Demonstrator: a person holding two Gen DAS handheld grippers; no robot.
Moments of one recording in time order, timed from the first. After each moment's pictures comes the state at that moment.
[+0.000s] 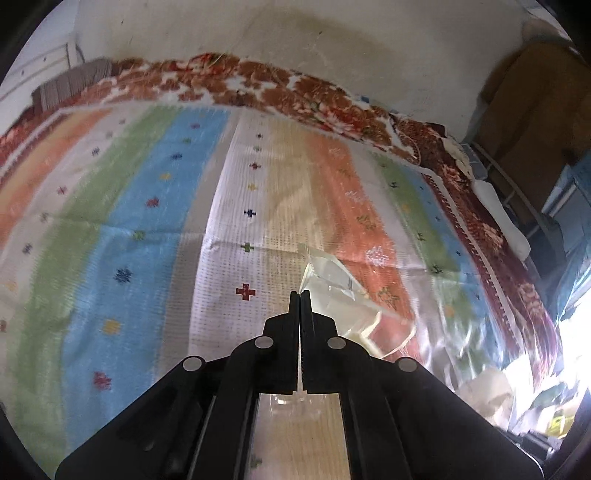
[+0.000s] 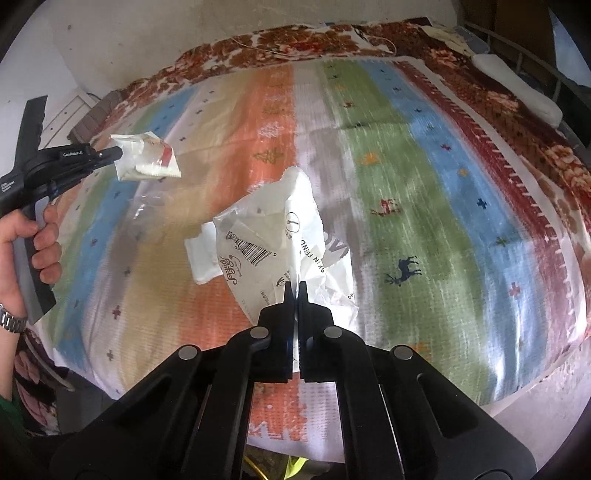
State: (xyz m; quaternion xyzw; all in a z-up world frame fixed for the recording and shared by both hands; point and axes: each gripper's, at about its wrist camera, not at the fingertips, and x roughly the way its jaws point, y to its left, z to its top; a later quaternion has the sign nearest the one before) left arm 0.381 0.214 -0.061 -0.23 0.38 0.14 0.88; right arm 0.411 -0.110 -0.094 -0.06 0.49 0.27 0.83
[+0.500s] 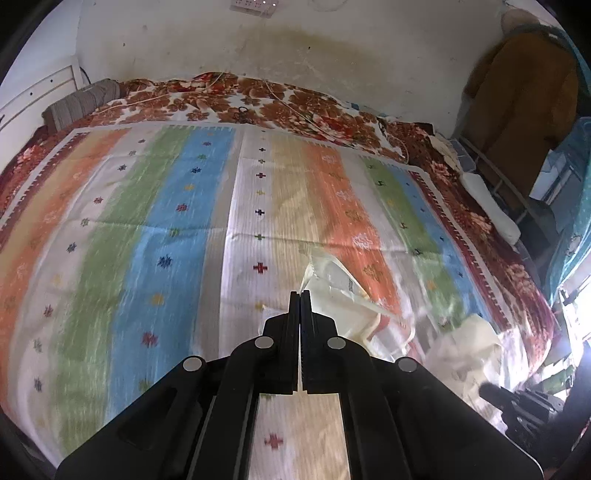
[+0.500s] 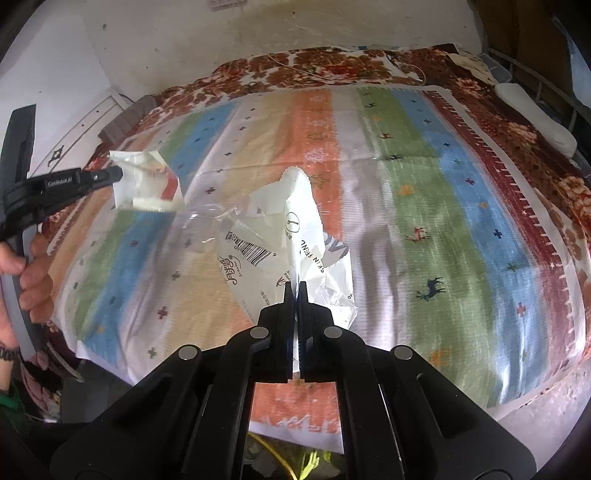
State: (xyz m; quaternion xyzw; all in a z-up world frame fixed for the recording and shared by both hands) left arm 0.309 0.188 -0.011 -0.21 0.38 0.14 0.89; right arm 0.378 -0.093 -0.055 -0.06 0.46 0.32 0.83
